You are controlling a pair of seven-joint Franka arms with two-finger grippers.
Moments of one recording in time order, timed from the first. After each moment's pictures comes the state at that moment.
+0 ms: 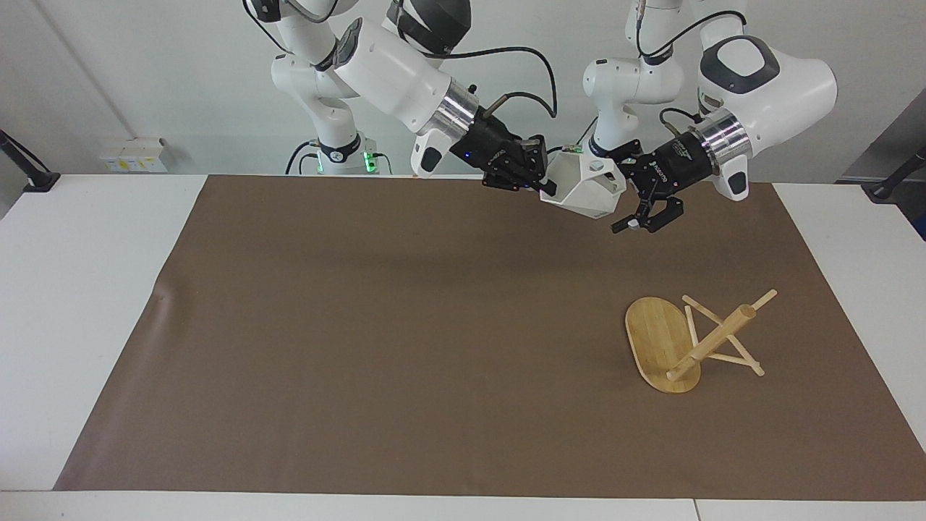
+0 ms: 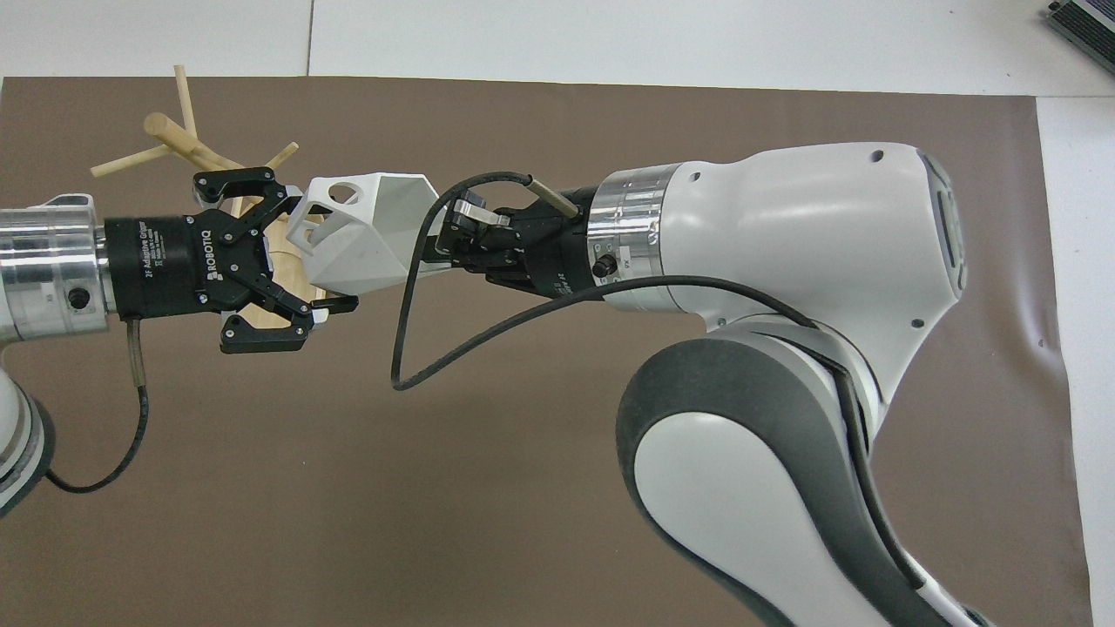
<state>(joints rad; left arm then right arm) -0.15 -0.13 0.00 -1.98 -1.10 2.00 -1.55 -0.05 0.22 0.66 -1.57 0.70 2.29 0.56</state>
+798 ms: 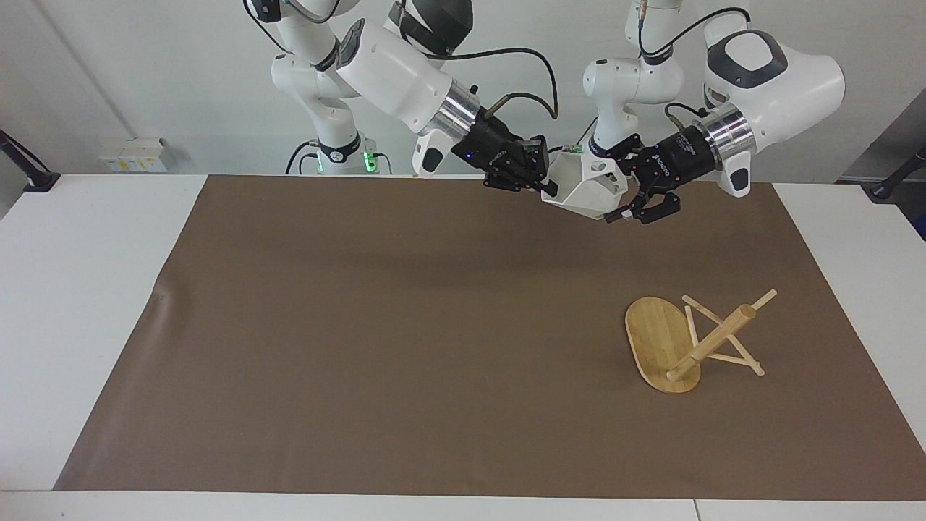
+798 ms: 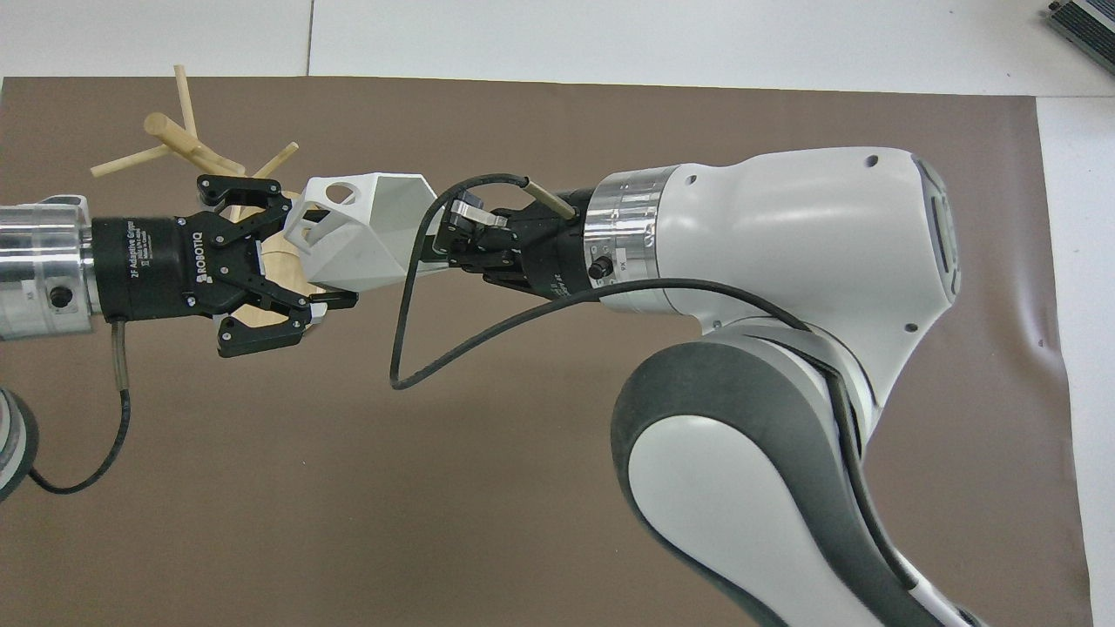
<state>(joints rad) -0.15 -0.13 0.01 -1.97 -1.10 1.94 -1.59 -0.05 0.22 0.67 -1.57 0.70 2.30 0.56</state>
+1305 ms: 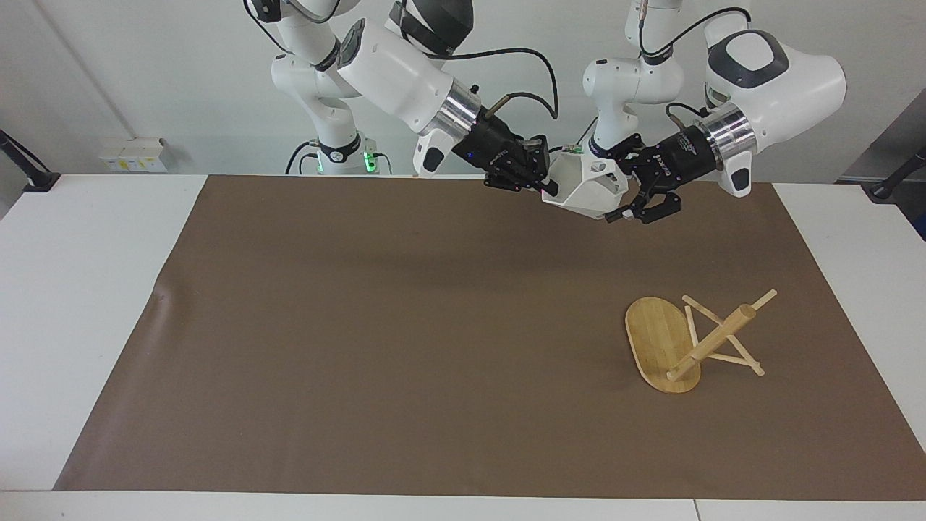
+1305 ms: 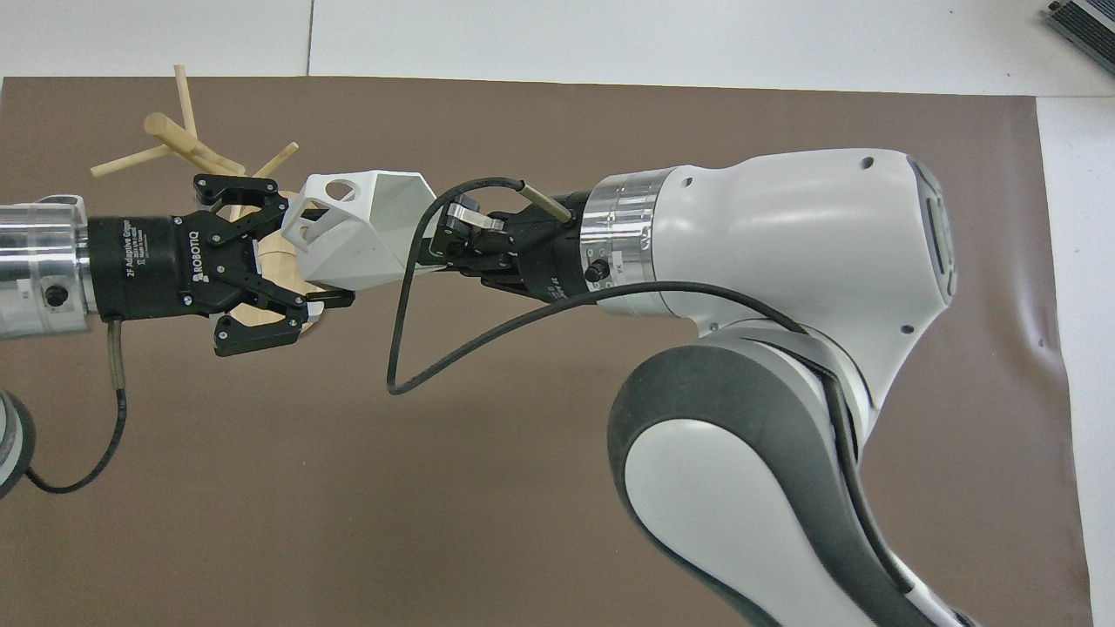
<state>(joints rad) -0.14 -0.14 0.01 -1.97 -1.10 1.94 -1.59 -0.04 0.22 0.67 -1.57 0.70 2.30 0.56</state>
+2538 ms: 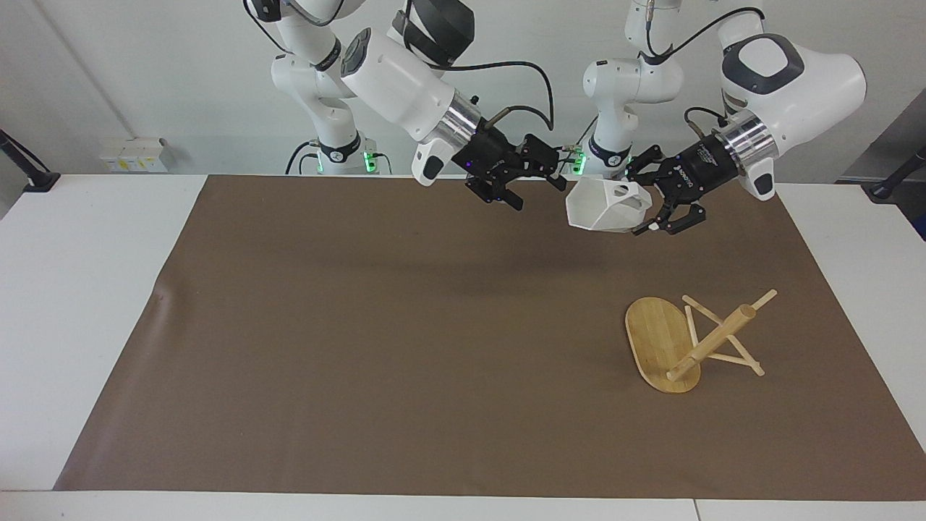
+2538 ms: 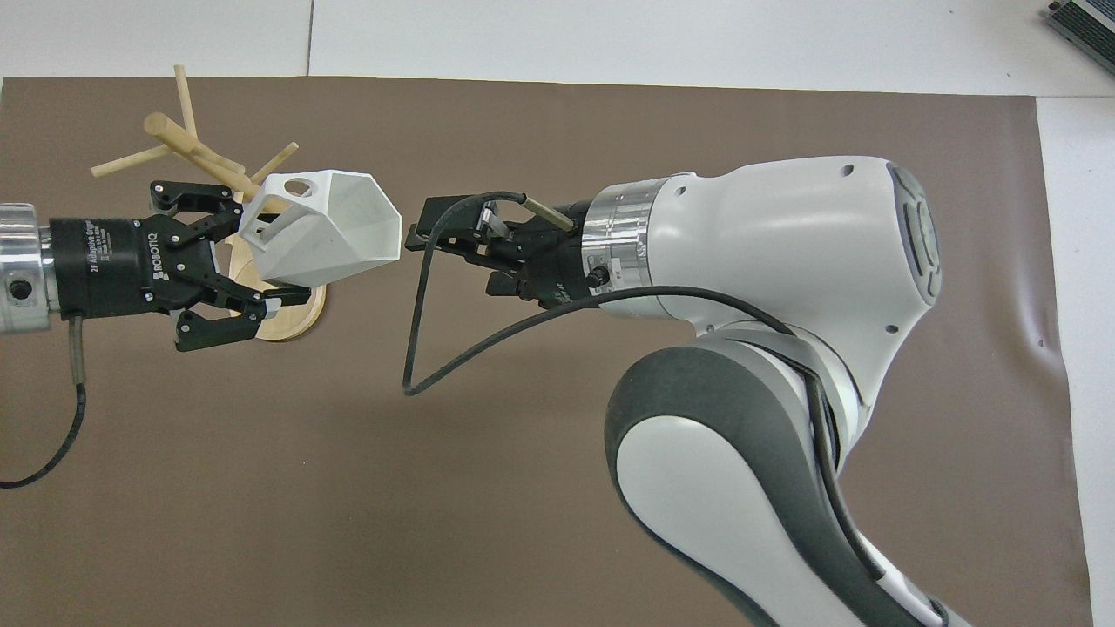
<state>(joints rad) -0.08 -0.13 0.02 -1.98 -0.98 1.94 -1.67 -0.05 0.22 0.65 -1.60 0.61 2.29 0.56</state>
